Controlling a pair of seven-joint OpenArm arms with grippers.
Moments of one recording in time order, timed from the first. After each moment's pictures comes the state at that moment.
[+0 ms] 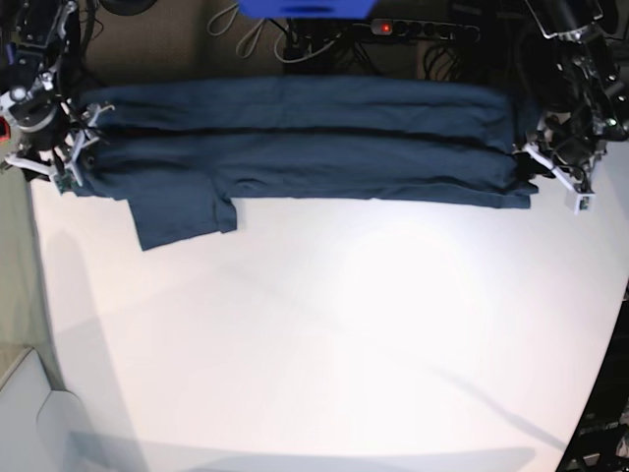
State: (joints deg) left arm 9.3 -16.2 -32.4 82.9 -22.9 -31.6 52.2; right arm -21.8 13.9 29.4 105.3 -9.8 40.3 -33.4
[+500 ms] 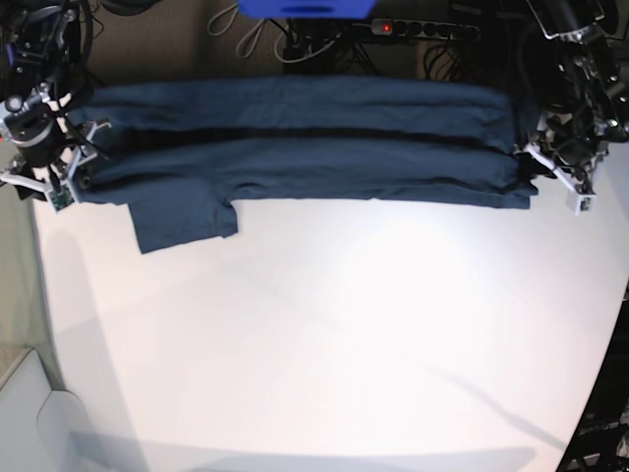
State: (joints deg) left arm 9.3 -16.5 -32.4 83.3 -22.7 -31.6 52.6; right arm -19.5 14.1 29.4 109.0 -9.7 40.3 -35.6
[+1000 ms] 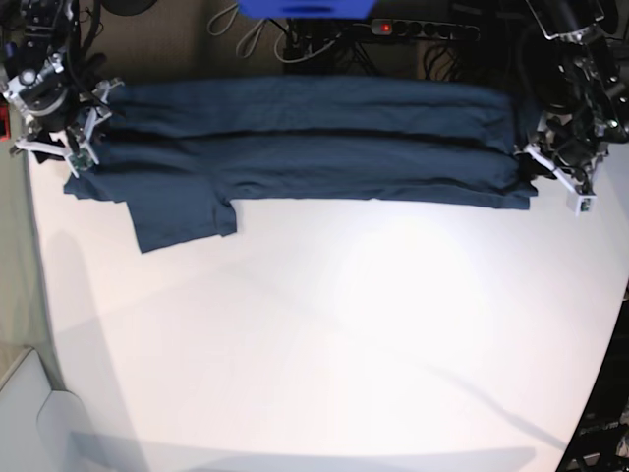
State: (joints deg) left arm 9.1 -16.5 -32.4 83.3 -22.7 -31.6 52.7; right arm -27.5 14.1 26.3 109.7 -9.5 40.3 -38.9
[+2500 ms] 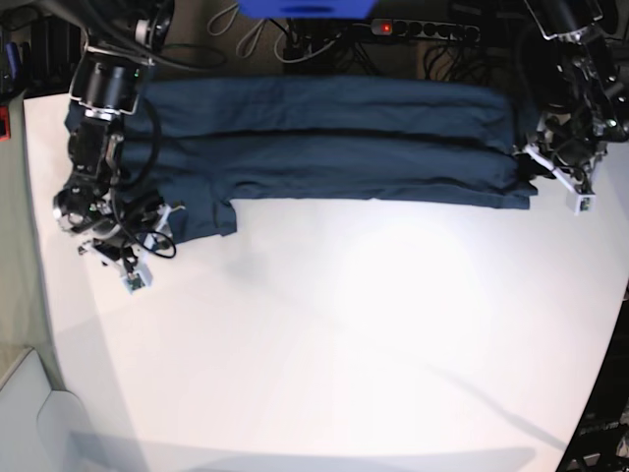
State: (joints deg) left arm 9.0 -16.0 -32.6 82.9 -22.7 -31.4 52.4; right arm 10.0 6.3 20.0 73.8 -9.6 40.1 -41.2
